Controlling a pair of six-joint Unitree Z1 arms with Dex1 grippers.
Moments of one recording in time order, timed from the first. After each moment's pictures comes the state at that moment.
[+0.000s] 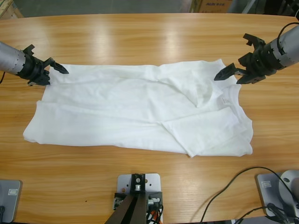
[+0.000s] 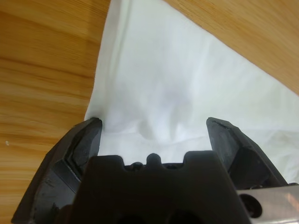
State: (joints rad) arm 0 -0.14 1.89 -0.96 0.32 -0.20 -0.64; arm 1 0.17 1.71 -0.96 0.60 0.38 0.28
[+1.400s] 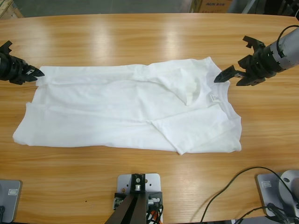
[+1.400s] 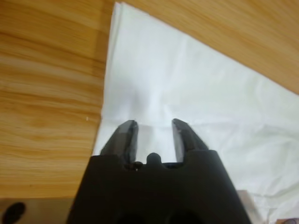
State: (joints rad) arm 0 -0.06 1.74 -0.89 0.34 -0.17 -0.53; arm 1 0.18 1.70 -0.94 0.58 0.38 0.28
